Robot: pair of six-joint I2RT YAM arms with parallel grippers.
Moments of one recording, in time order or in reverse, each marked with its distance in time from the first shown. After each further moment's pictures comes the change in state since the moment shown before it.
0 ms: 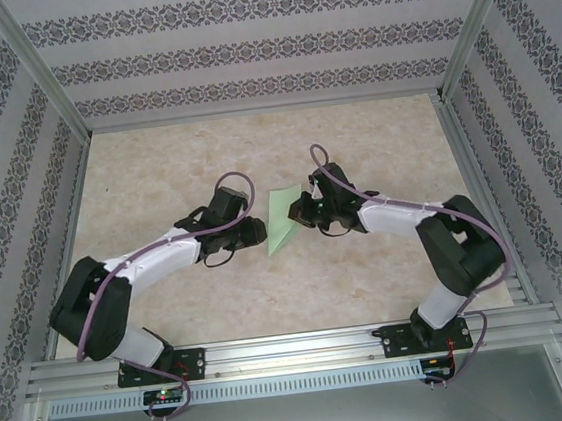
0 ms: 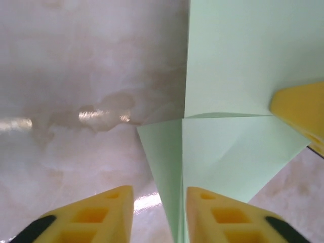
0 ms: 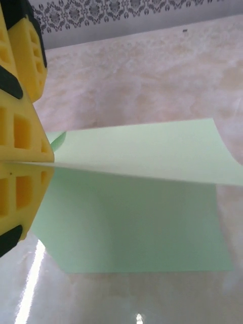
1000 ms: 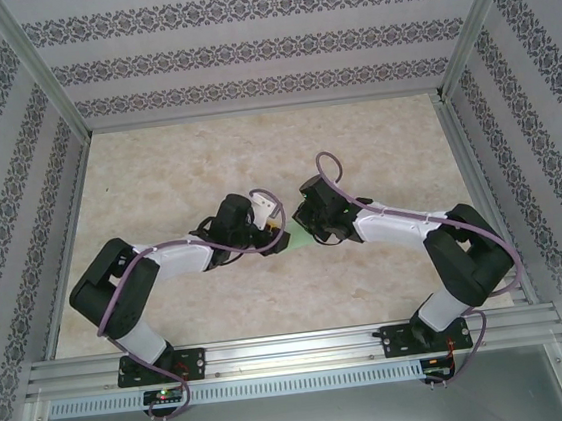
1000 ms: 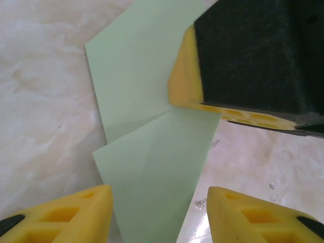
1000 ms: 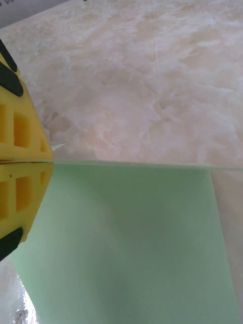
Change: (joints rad) left arm -0.035 0.169 -0.121 0.527 0.218 0.574; right arm 0.114 -0.029 0.002 -0.133 0.377 0.404
